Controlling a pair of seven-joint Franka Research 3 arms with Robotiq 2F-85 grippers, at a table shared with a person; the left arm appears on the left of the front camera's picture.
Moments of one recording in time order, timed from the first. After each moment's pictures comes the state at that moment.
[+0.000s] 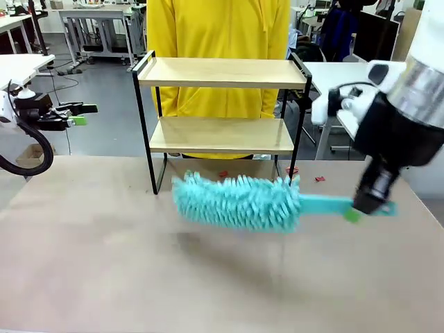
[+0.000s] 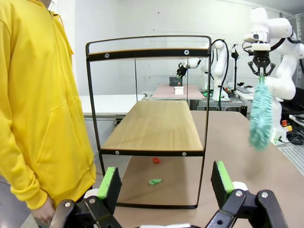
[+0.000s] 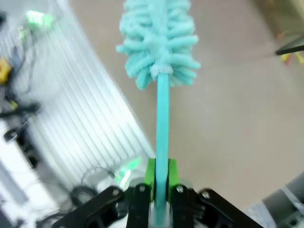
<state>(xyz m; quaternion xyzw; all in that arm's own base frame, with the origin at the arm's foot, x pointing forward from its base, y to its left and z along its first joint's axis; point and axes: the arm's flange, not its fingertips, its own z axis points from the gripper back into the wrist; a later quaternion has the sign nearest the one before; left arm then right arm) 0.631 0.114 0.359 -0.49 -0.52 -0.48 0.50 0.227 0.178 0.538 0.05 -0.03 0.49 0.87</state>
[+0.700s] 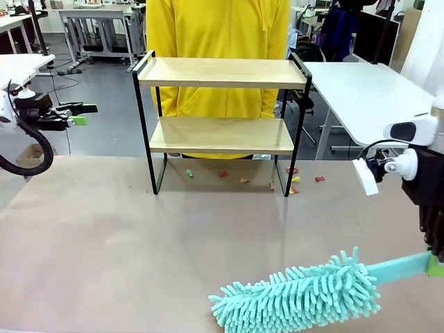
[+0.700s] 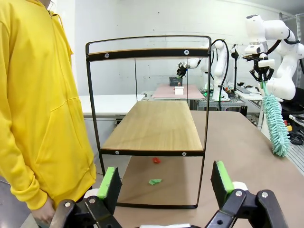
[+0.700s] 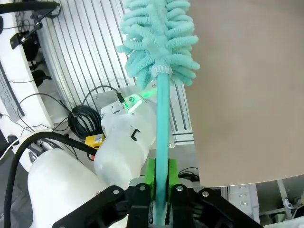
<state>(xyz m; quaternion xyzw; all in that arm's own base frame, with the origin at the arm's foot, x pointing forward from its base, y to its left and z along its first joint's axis) 0.631 0.114 0.359 -0.49 -0.52 -0.48 0.50 0.209 0.131 0.509 0.03 0.12 0.59 0.80</state>
